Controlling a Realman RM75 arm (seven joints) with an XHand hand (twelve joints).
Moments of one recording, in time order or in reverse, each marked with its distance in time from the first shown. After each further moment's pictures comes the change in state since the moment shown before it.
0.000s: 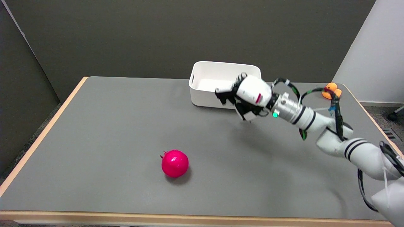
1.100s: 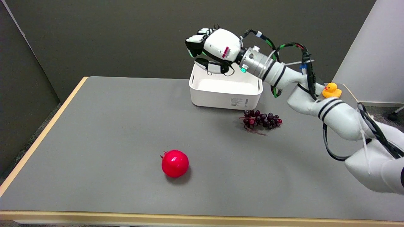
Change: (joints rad) arm 0.339 -0.076 -0.196 0.121 -0.051 -0.370 0.072
